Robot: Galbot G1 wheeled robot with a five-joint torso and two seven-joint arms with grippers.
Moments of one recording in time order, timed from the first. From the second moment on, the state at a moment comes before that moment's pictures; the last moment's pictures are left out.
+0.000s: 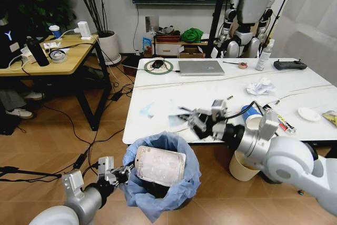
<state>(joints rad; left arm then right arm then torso) 1.77 -0.85 -0.53 -2.42 -1.24 0.39 -0.38 -0.70 0.43 -0.23 2.31 1.18 -0.01 -0.17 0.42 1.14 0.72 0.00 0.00</state>
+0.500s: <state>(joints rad) 1.81 -0.88 -0.56 -2.46 -1.23 0.39 -0.37 -0.71 0.46 -0.35 2.36 1.09 -0.09 -0.15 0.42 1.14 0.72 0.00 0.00</state>
